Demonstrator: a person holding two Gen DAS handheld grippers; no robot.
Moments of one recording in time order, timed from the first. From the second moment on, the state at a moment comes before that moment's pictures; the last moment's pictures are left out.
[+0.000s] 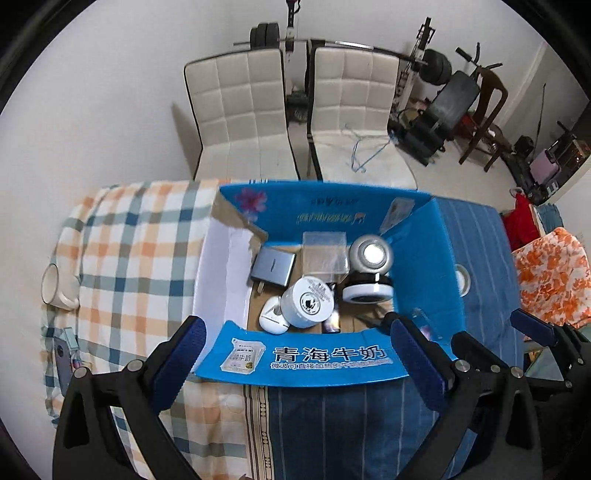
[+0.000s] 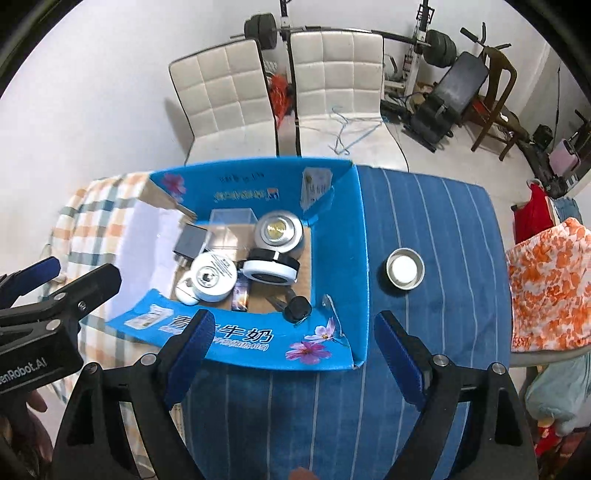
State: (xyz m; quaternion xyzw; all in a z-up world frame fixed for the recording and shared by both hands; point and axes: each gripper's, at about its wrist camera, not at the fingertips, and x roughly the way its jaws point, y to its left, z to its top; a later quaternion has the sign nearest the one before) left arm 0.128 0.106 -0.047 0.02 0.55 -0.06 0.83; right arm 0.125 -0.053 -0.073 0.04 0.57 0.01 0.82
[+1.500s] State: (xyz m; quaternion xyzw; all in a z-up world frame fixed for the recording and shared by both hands) left arm 0.225 0.019 -0.194 0.03 0.65 -0.07 0.76; right arm 0.232 -0.222 -0.312 0.19 0.65 -0.19 0.71
